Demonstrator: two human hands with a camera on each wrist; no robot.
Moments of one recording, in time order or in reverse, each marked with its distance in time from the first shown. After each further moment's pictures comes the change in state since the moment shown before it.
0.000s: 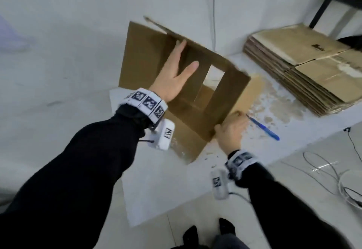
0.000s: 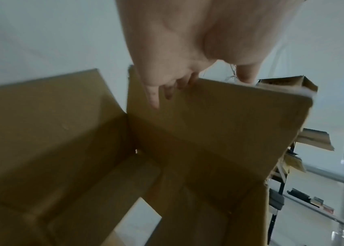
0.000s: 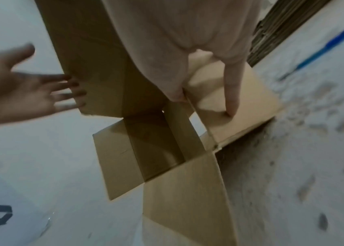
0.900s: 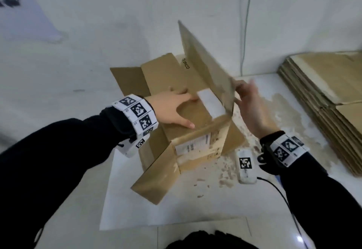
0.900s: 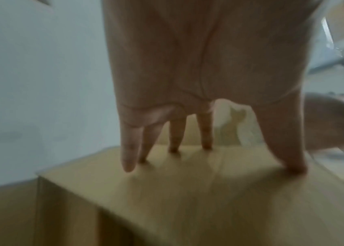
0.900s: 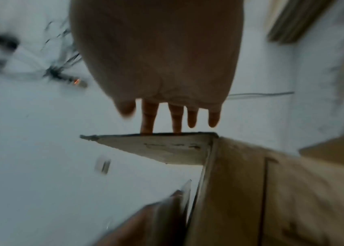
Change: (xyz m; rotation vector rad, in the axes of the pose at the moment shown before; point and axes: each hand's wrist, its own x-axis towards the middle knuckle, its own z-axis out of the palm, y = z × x) left_hand 0.029 0.014 0.007 0.744 -0.587 -0.418; right_hand 0.153 -0.056 -0.069 0.868 -0.714 -0.176
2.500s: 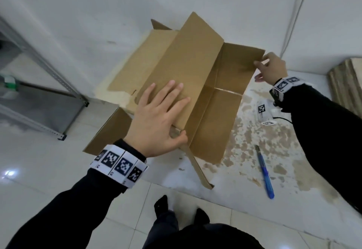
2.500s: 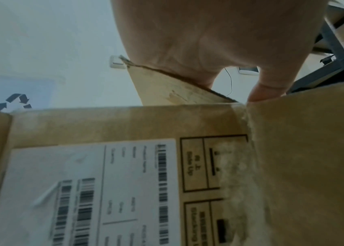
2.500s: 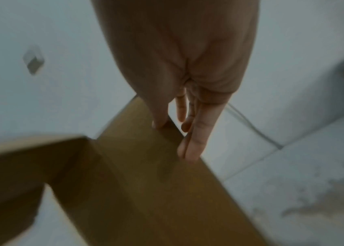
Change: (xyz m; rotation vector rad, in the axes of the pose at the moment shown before) left_hand -0.053 0.087 0.109 0.233 0.721 -0.270; right_hand 0.162 0.068 -0.082 -0.661 -0.067 0.157
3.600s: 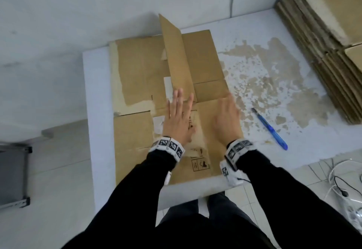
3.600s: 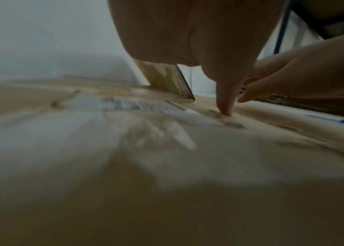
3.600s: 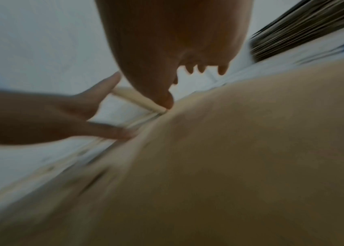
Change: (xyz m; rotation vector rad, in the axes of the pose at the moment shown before) left_hand 0.066 -0.005 0.200 -0.221 -0.503 0.194; right_hand -0.179 0.055 0.168 -0.600 0.093 0.302
